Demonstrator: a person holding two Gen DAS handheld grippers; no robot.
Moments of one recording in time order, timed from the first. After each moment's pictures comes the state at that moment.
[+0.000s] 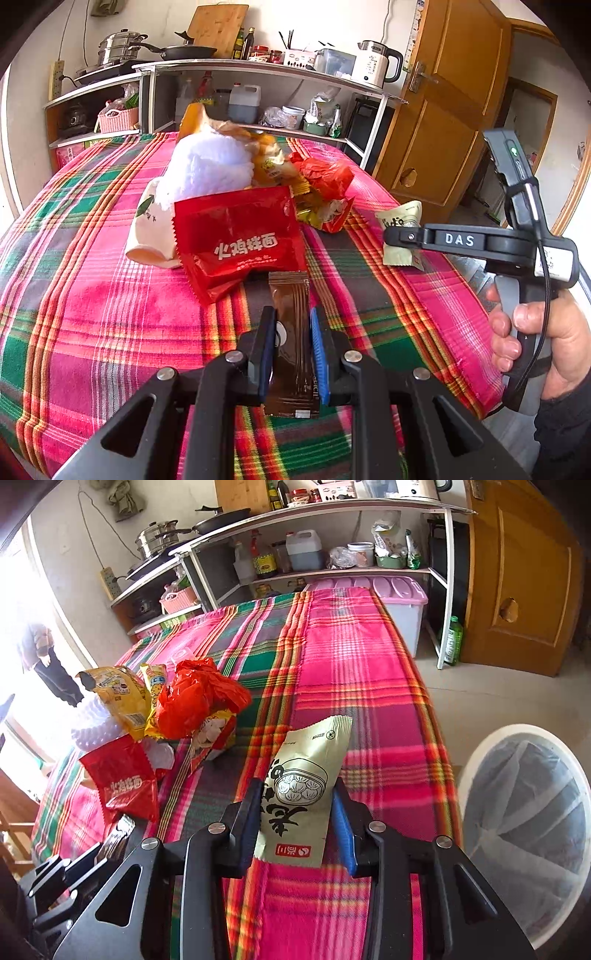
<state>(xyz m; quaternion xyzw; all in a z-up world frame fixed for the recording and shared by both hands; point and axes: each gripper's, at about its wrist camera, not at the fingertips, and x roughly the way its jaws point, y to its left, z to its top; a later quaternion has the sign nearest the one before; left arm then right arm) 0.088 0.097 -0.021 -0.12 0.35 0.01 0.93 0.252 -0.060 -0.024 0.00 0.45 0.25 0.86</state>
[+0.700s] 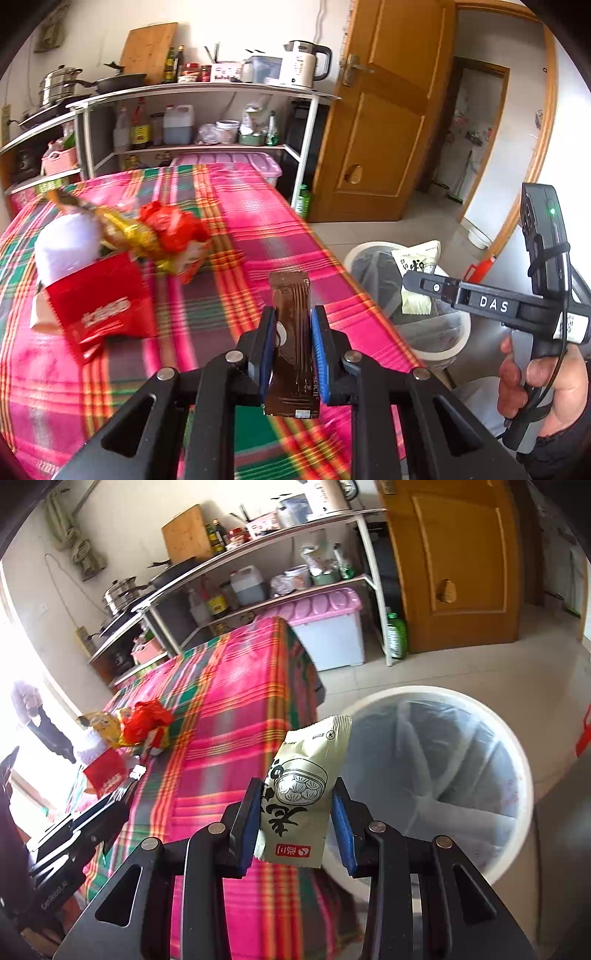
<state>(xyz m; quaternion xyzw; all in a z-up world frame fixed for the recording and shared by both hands) 0.127 -0.005 0.016 -0.07 0.33 -0.08 0.94 0.221 -0.208 -0.006 0.08 0.42 0.19 0.88</state>
